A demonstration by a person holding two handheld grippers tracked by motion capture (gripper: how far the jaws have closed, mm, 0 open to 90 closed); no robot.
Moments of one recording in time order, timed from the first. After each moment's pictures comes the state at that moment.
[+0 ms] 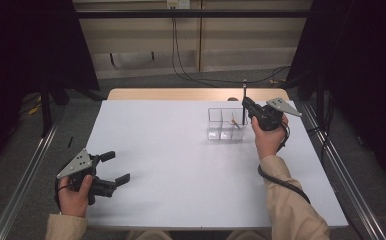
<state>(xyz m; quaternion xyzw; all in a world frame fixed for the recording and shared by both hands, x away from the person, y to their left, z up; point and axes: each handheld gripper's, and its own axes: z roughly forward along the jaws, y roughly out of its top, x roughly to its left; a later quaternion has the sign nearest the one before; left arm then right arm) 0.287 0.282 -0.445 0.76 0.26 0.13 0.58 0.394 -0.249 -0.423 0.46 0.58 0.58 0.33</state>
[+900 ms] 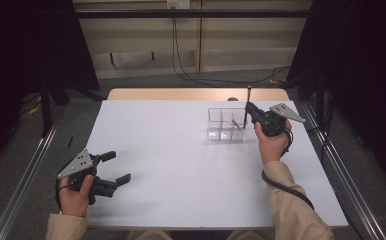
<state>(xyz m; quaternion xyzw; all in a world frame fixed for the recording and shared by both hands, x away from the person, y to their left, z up) 0.287 0.281 -0.444 0.76 0.26 0.13 0.58 0.382 -0.258 -0.434 0.46 0.59 0.58 0.32</state>
